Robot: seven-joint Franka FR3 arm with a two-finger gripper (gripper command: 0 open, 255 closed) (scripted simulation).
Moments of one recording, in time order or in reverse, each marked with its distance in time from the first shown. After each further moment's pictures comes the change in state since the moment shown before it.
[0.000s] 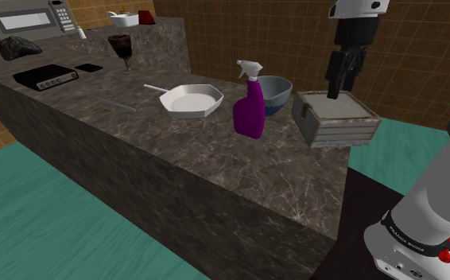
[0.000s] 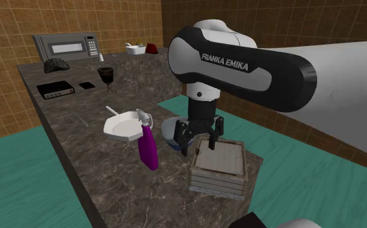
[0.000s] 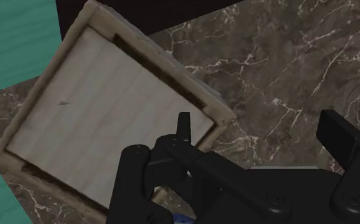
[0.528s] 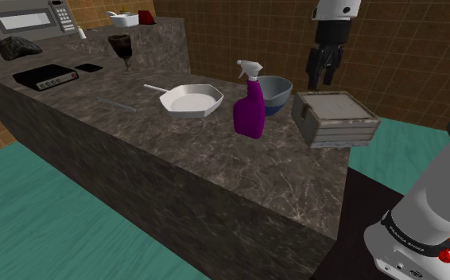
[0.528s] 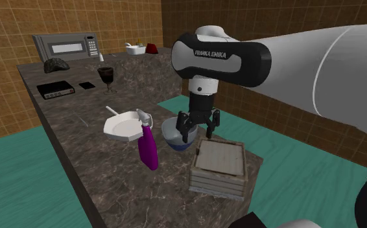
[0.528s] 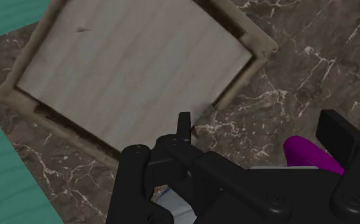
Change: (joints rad) arm -0.020 0.188 -0.063 0.089 -0.024 0.117 -0.077
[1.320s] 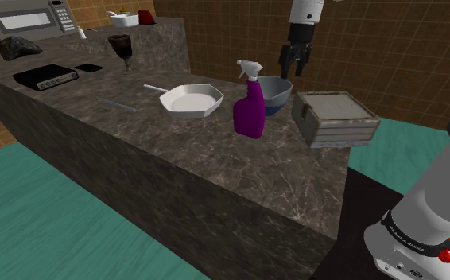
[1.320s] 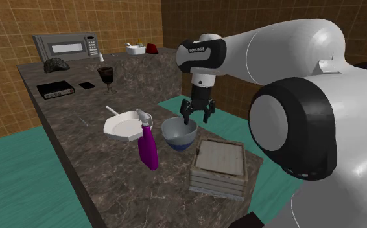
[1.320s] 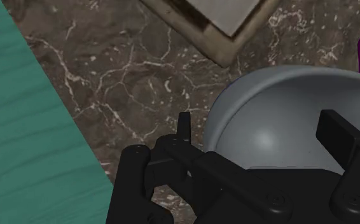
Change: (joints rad) arm -0.029 0.408 -0.111 0.299 0.035 0.140 -0.154
